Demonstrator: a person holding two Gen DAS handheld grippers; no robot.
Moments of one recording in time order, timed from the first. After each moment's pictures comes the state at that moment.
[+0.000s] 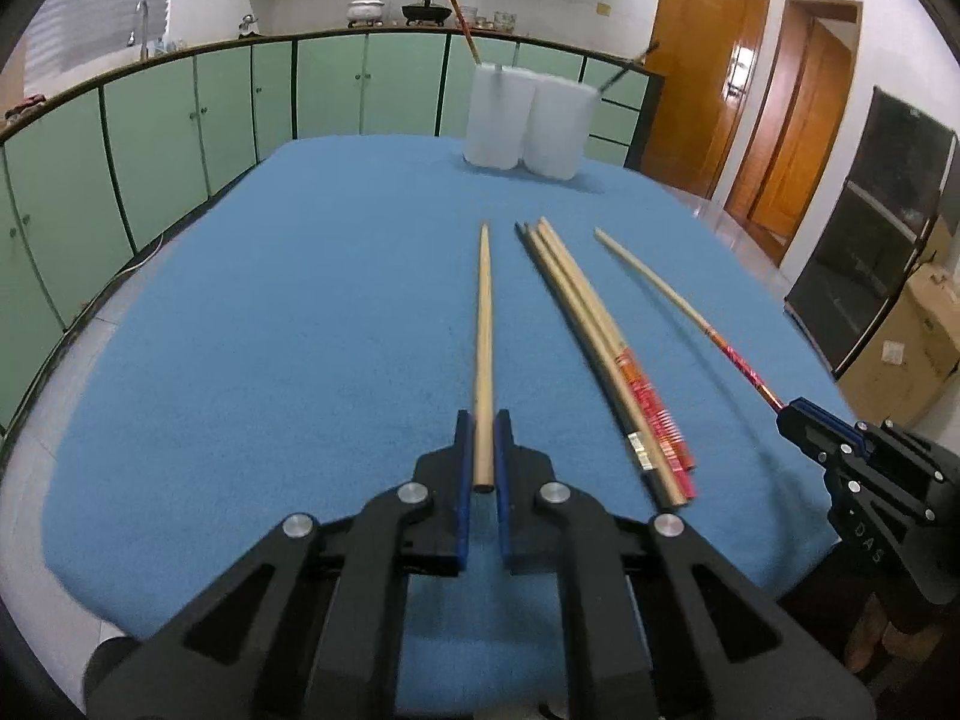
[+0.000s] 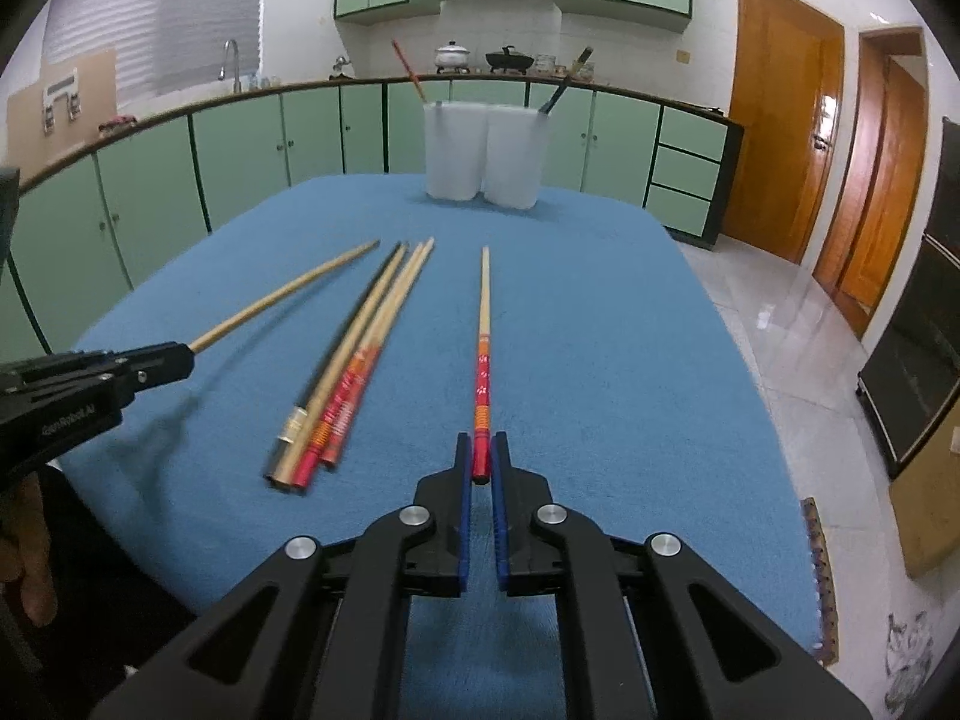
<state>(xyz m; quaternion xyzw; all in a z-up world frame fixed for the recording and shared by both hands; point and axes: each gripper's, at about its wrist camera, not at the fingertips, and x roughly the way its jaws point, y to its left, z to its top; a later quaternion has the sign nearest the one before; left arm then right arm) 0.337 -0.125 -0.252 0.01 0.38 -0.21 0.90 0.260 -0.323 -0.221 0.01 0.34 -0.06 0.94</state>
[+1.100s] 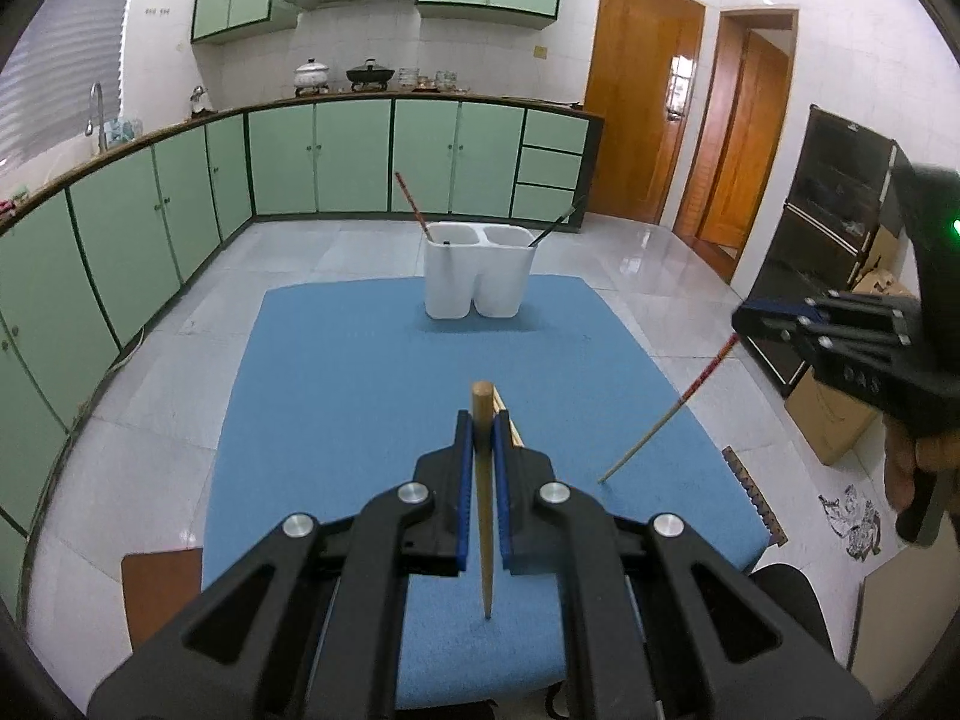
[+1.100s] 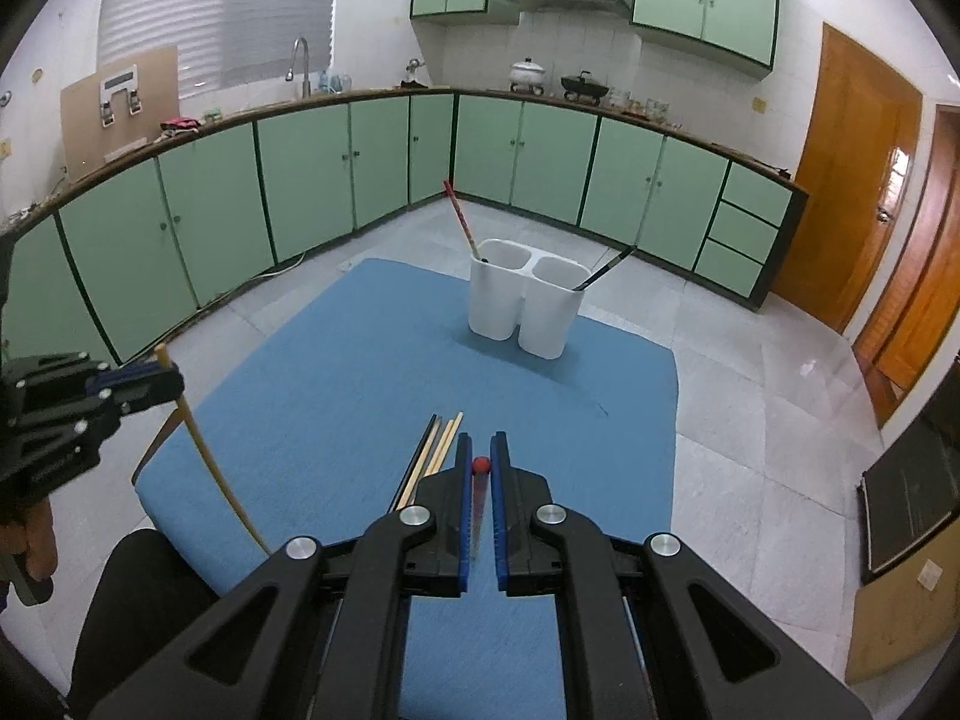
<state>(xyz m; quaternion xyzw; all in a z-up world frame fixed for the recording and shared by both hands) 0.341 -0.113 -0.081 0.04 0.32 -0.27 0.91 0.317 -0.335 -0.027 -0.05 0.36 0.02 0.93</state>
